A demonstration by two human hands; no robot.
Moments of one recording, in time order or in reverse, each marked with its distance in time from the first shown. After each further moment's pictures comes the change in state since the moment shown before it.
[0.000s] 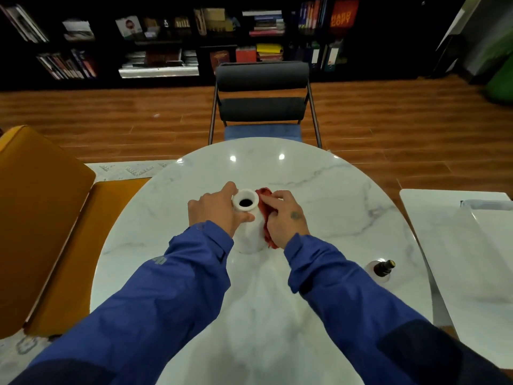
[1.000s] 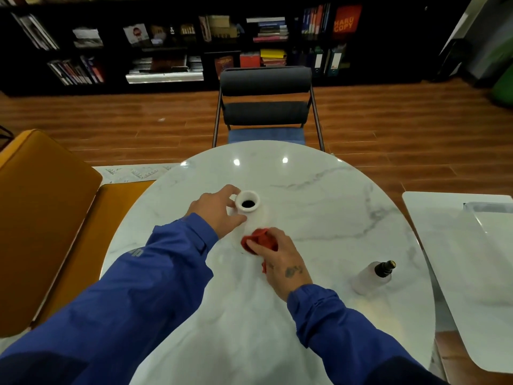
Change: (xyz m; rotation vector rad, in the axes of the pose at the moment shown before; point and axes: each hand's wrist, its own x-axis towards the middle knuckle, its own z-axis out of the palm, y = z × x) left_hand 0.003 -0.022 -0.009 -0.187 -0.171 0.113; right_hand -0.065 0.042 0.023 -0.106 -0.162 -0.220
